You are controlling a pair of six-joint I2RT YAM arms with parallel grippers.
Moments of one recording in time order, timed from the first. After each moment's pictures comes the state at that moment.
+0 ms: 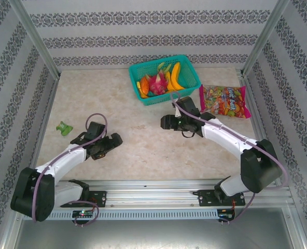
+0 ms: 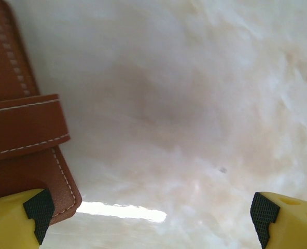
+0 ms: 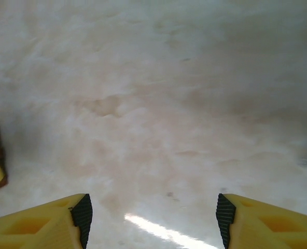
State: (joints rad) left arm -0.31 1.18 0.54 -0.41 0.14 -0.81; right arm 0.49 1.46 0.98 -0.43 -0.17 0.54
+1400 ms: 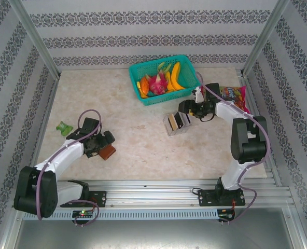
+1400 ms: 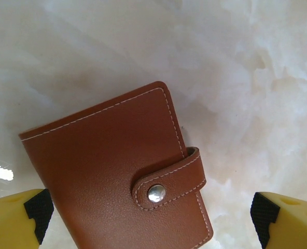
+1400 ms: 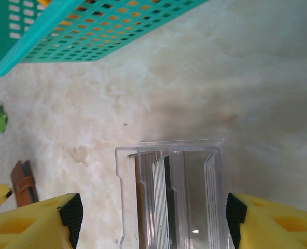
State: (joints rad) left arm -0.17 1.21 0.60 -0.55 0.04 -0.78; right arm 0.08 1.79 1.17 -0.40 -0.71 0.28
